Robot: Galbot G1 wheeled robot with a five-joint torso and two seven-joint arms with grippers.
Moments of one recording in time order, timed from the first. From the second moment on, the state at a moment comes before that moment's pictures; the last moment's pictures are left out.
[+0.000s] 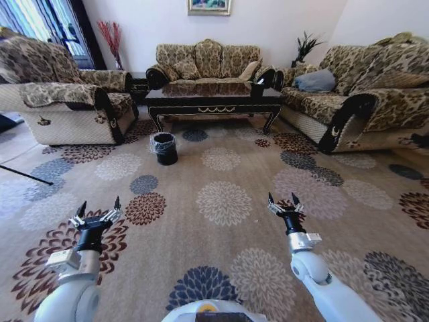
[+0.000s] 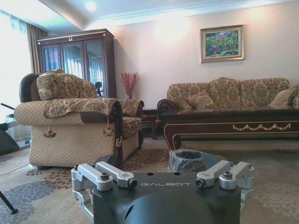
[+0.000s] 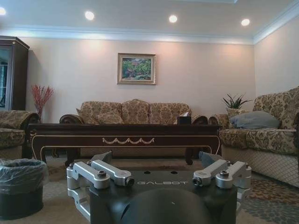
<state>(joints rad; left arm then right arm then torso) 1.71 -1.38 -0.88 -2.38 -0.32 0.14 -0.13 -1.41 0.95 0.43 1.85 0.49 0.37 0.26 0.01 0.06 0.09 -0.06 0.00</state>
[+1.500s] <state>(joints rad) 1.71 -1.41 -0.87 -2.39 -0.28 0.13 -0.14 -1.43 0.95 0.45 1.85 0.50 0.40 0.21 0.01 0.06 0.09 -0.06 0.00</state>
